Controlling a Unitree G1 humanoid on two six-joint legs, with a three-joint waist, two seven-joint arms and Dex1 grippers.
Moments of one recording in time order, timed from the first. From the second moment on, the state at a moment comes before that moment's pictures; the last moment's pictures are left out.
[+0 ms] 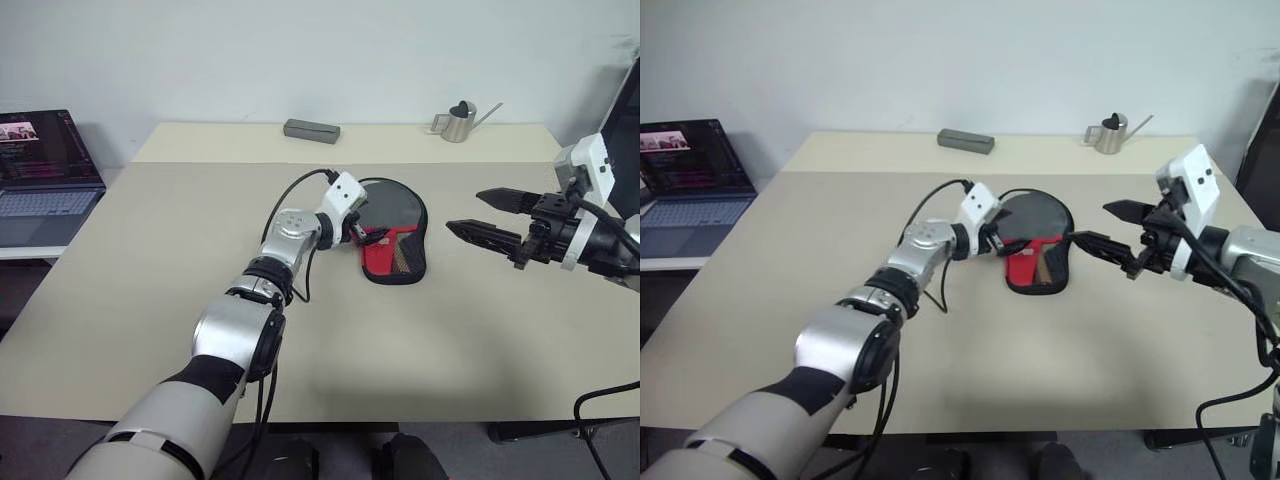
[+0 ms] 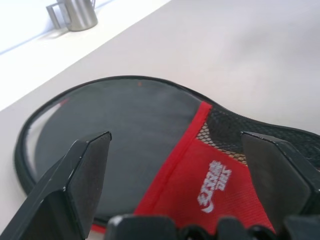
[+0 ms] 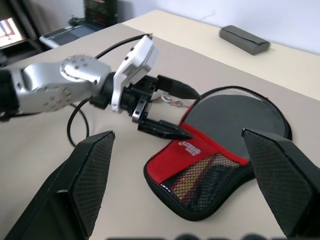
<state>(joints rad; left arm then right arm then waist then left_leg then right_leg) -1.24 0.11 -0.02 1.32 0.09 -0.21 -0.77 -0.56 -0.86 -0.37 -0.48 0.93 1.19 0.54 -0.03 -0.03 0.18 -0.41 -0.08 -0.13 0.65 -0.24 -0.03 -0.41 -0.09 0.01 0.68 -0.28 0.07</state>
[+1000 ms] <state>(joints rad) -0.66 0.54 0.10 0.08 -0.38 0.41 -1.12 -0.89 -0.58 0.03 0.35 0.52 0.97 0.57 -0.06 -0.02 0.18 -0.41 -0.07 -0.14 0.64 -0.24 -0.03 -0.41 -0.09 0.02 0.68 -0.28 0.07</state>
